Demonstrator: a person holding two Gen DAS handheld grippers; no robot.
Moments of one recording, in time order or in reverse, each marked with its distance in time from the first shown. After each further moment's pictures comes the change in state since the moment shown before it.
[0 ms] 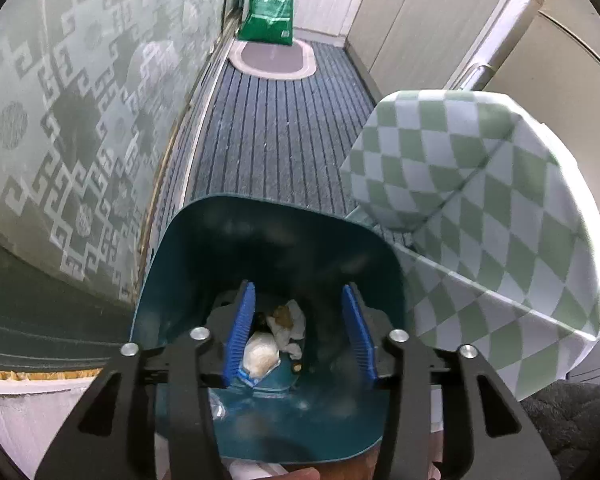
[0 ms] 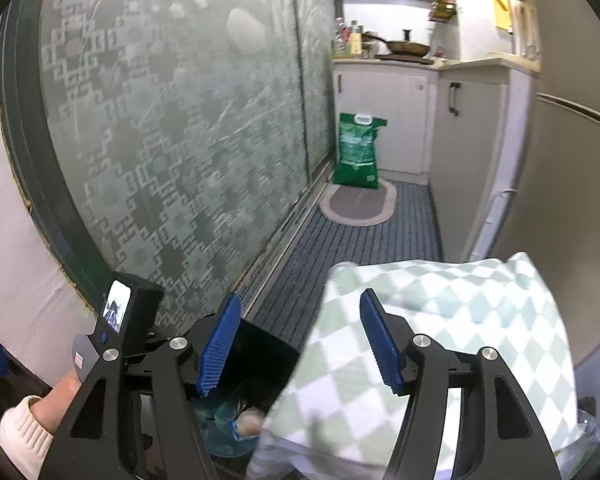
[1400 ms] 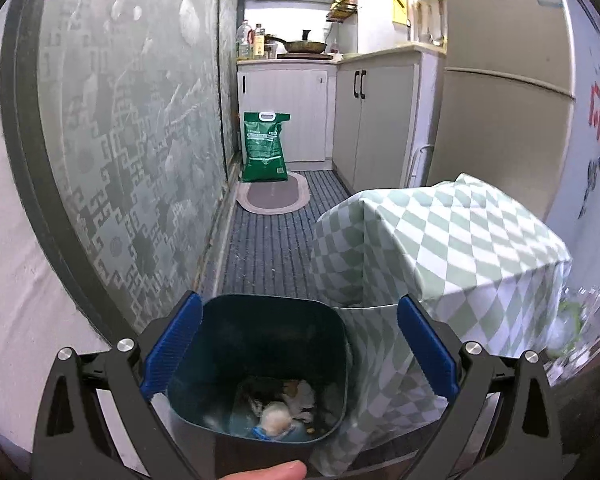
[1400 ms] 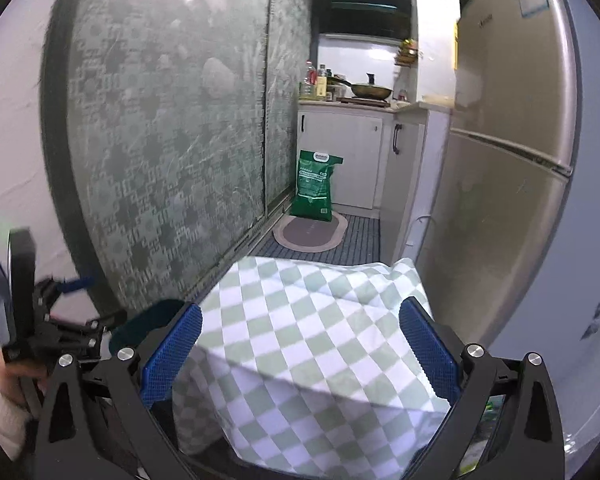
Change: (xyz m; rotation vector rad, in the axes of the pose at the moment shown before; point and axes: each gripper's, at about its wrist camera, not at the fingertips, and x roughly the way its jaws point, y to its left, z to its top) left arm -0.141 -0.095 -0.078 0.189 -0.502 0.150; right arm -0.130 -0.071 -0.057 -0.077 -0.134 -0.120
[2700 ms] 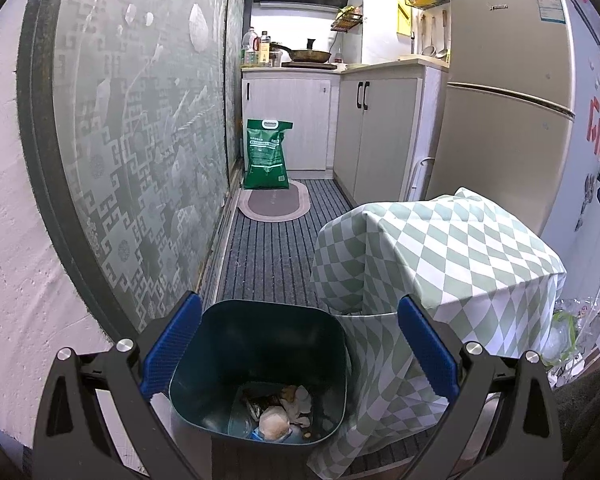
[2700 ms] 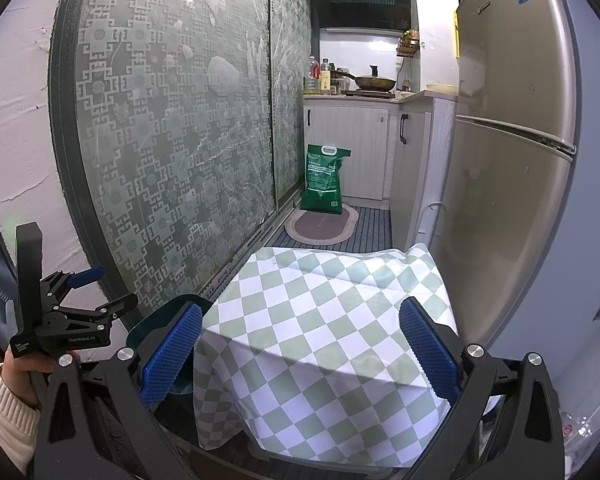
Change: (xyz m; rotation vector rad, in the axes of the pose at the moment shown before) left arm -0.012 0.011 0.002 -0.037 -0.025 -0.019; right arm -0.002 0.008 -0.008 0.050 0.021 0.040
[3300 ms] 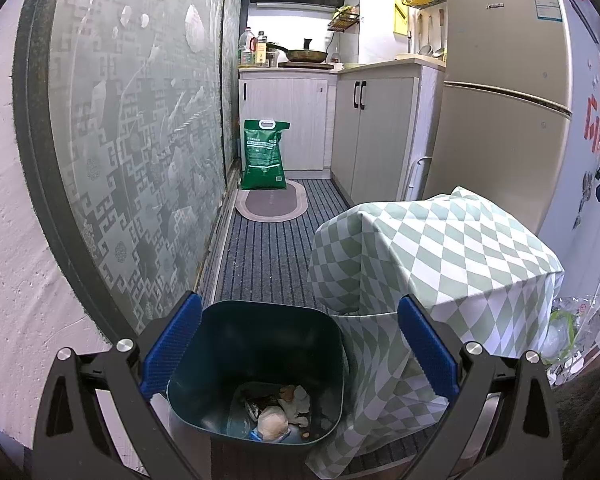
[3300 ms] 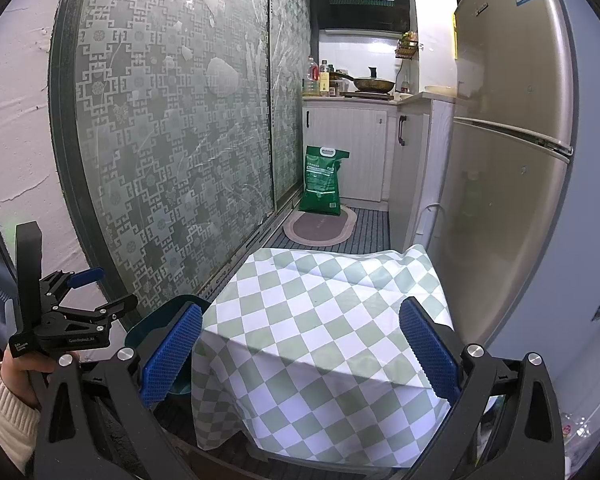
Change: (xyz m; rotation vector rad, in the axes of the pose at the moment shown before) left arm 0.000 0.000 0.000 0.004 -0.001 -0.011; right arm -0.001 0.000 0.000 0.002 -0.001 0.000
